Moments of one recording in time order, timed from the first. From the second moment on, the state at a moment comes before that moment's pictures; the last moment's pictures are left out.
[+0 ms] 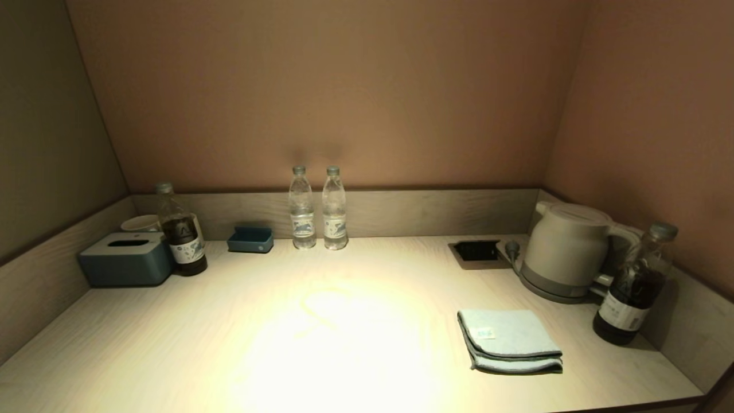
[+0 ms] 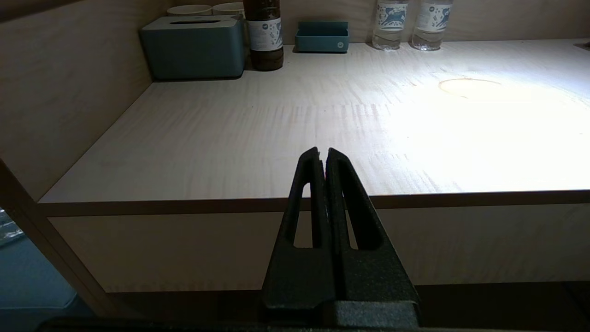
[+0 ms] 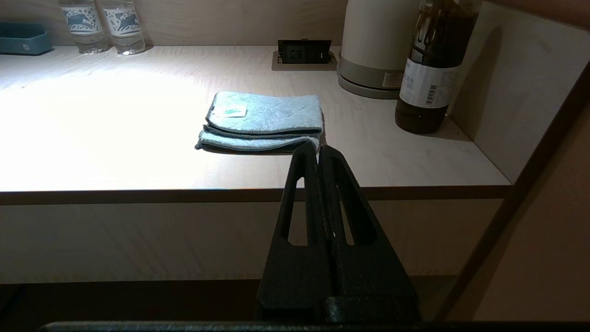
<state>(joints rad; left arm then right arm) 0.01 0.00 0.00 0.01 -0.02 -0.01 0.02 0.00 0.00 0.00 -0.01 -0.01</state>
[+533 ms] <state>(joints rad) 0.01 0.00 0.00 0.01 -0.02 -0.01 0.02 0.00 -0.13 0.04 -0.01 -0.04</state>
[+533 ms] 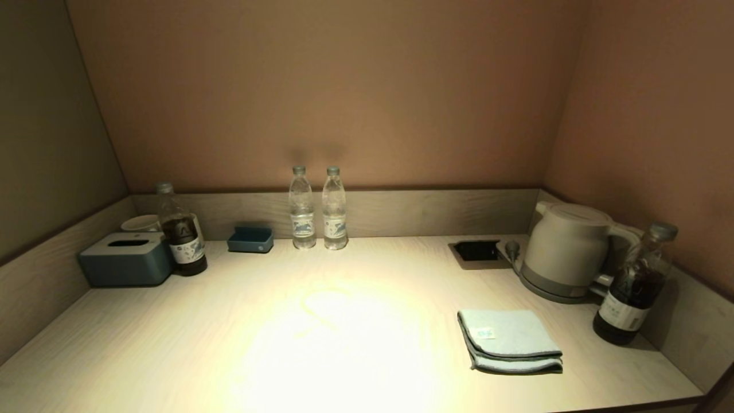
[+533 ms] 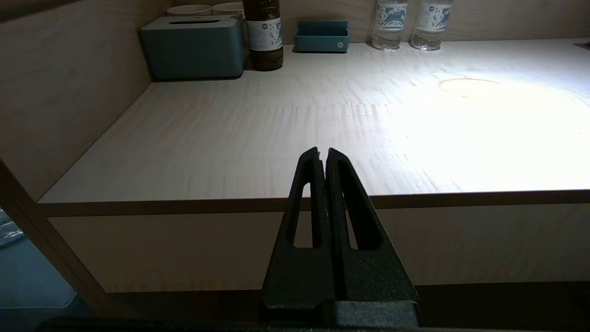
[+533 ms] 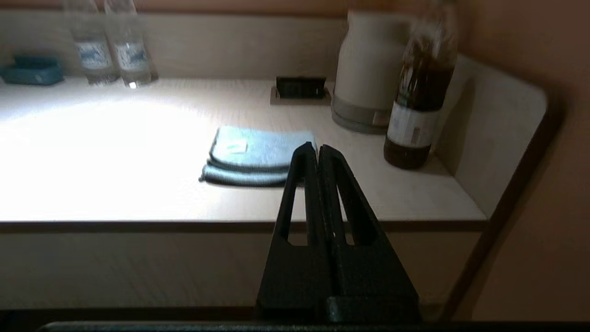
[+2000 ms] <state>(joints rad) 0.01 0.00 0.00 0.01 -0.02 -0.01 0.02 1.19 -0.51 -0.02 0.08 0.05</state>
